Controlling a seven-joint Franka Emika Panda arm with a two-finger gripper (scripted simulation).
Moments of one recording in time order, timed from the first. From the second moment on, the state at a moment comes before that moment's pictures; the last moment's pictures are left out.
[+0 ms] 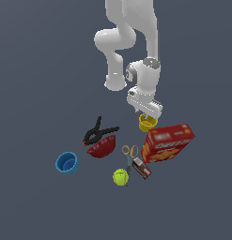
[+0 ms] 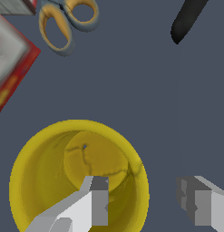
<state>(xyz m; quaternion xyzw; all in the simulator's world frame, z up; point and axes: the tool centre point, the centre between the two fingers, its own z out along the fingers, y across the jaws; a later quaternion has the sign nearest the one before) -0.153 0.148 0.086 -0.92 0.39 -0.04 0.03</state>
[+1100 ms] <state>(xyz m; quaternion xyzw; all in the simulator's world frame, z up) -0.152 0.148 0.073 -0.92 0.39 -0.04 0.03</state>
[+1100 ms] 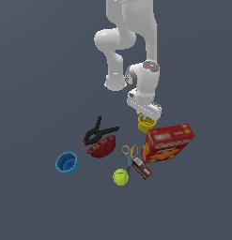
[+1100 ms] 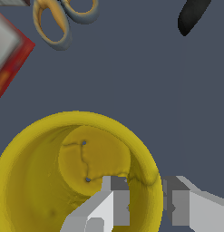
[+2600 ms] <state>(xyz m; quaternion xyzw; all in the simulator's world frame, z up) -0.076 0.041 0.195 -0.92 0.39 -0.04 0.03</state>
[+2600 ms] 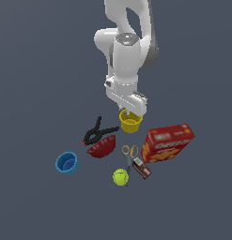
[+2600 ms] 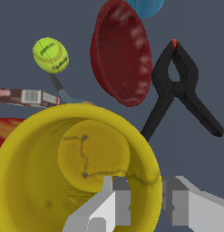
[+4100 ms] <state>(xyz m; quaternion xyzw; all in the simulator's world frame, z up) 0.051 -0.131 0.387 -0.92 0.39 -0.04 0.03</state>
